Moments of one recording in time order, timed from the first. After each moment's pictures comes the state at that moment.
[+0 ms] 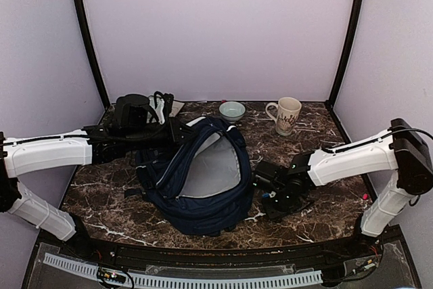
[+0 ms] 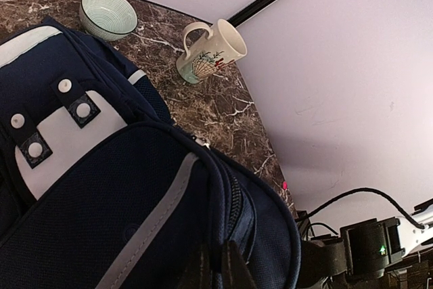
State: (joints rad) left arm -0.79 1.32 0.93 0.02 0.17 -0.85; right arm 1.08 1.61 0.88 -0.75 0.14 0.75
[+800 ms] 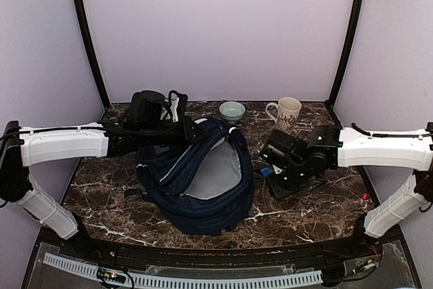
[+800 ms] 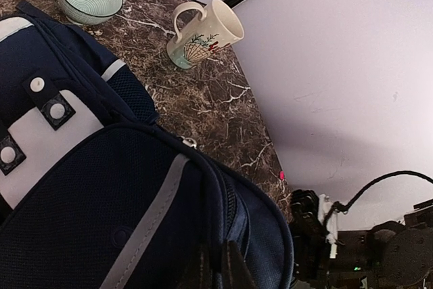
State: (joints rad) left arm -0.79 1.47 1.03 0.02 0.23 -0.85; right arm 1.08 1.42 1.07 -0.96 0.20 0.66
